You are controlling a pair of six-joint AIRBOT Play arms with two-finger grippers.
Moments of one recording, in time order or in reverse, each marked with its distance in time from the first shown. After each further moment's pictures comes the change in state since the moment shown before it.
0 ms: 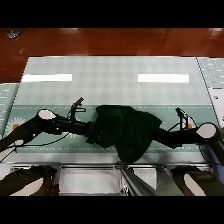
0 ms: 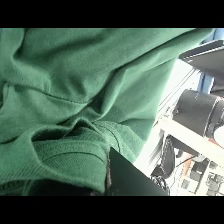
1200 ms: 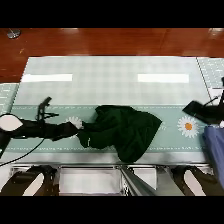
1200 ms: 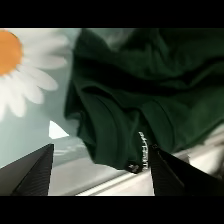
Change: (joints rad) left arm 0.301 0.402 -0.028 0.531 -0.192 -0.431; right arm -0.320 -0.002 0.370 -0.303 0.098 0.021
